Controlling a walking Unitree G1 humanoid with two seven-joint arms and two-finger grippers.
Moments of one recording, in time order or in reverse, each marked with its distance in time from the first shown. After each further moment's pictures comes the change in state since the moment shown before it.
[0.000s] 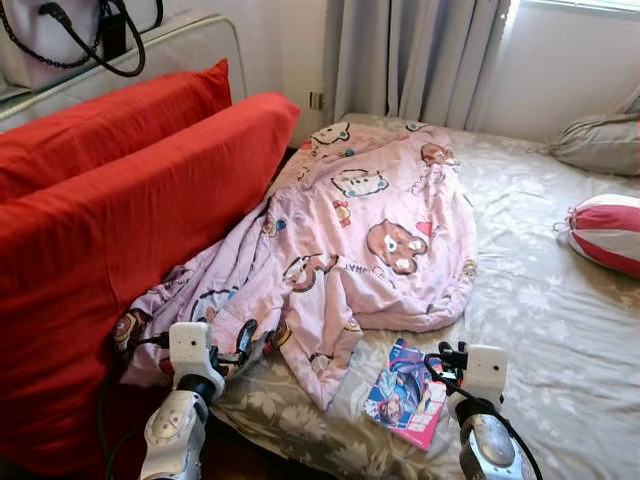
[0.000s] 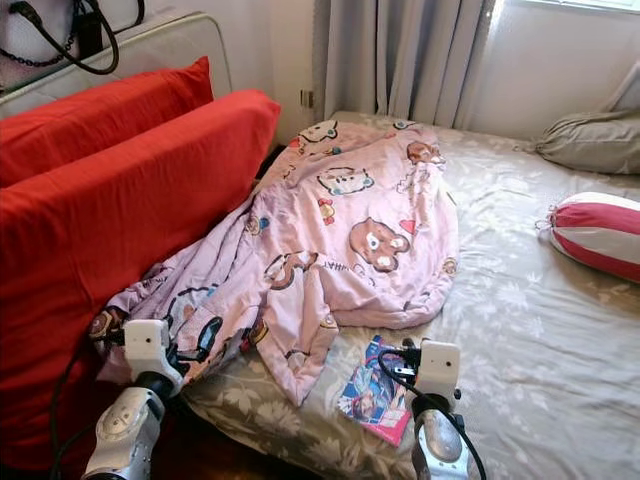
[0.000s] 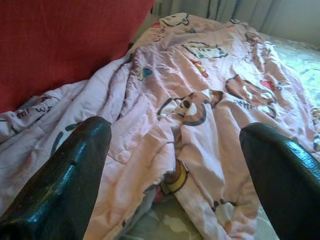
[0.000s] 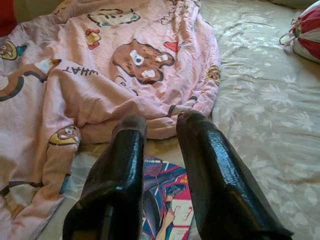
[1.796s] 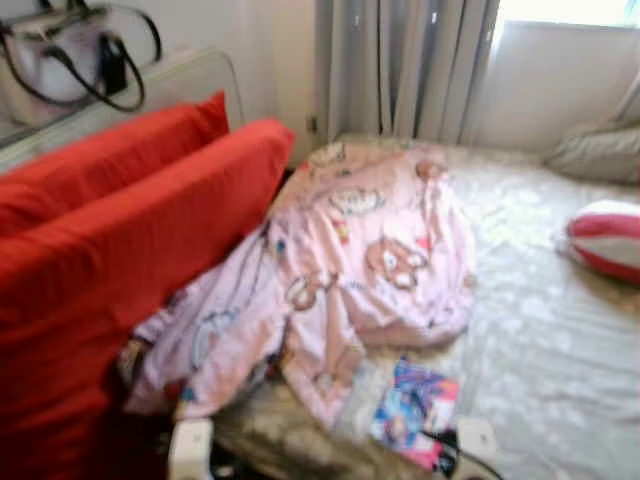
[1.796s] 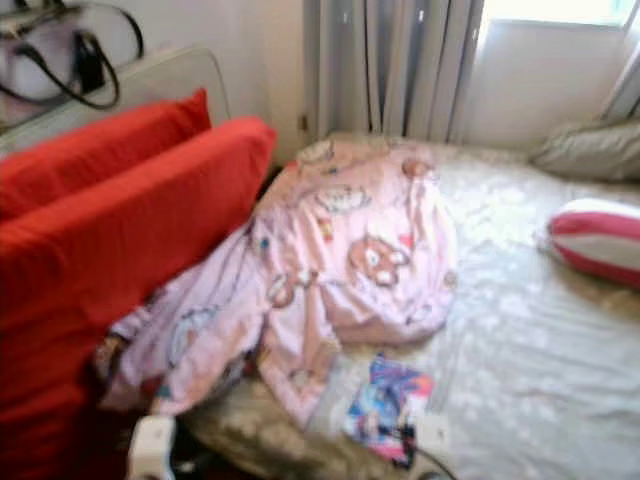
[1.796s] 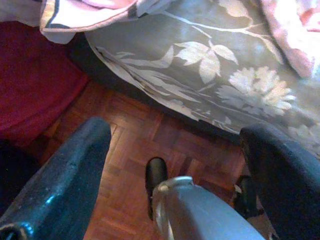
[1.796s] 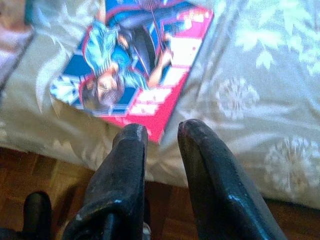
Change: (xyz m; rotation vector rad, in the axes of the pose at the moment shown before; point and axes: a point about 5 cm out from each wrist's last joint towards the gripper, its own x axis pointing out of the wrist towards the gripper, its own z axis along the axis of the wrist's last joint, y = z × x) left arm -0.080 0.025 -0.107 -0.022 0.748 0.159; right arm -0.048 -0.007 -0.088 -0.038 0.594 -0.009
